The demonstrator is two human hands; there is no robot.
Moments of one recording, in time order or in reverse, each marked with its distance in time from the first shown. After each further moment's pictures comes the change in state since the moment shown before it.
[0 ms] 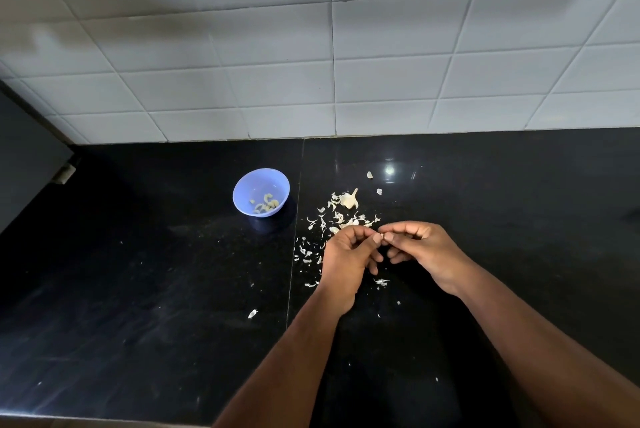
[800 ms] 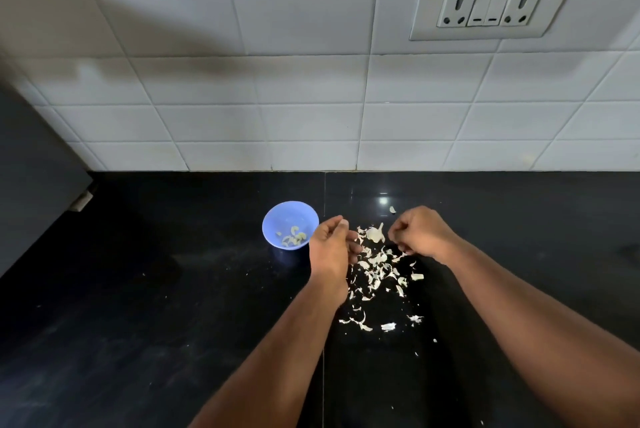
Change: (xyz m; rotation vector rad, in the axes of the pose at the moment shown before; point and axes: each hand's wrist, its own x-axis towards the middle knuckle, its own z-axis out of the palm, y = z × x) left_hand 0.044 0.075 -0.061 -0.197 0.226 -0.076; right_hand 0.081 -0.068 0.041 -0.706 0.158 0.069
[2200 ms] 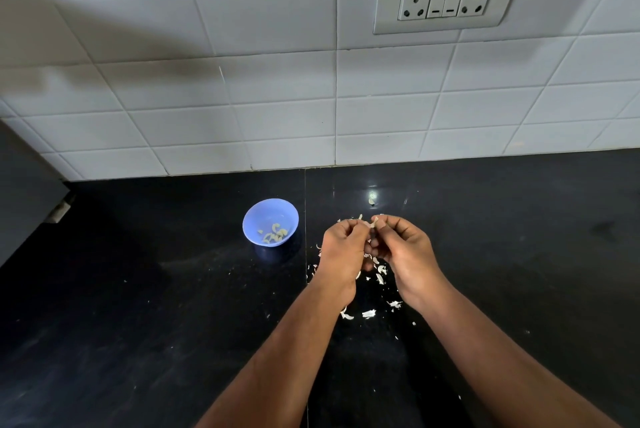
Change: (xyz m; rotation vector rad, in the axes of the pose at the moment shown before) left_hand -0.055 0.003 0.039 0.210 -0.229 -0.007; right_hand -0.098 -0.016 0.033 1.045 0.190 -0.095
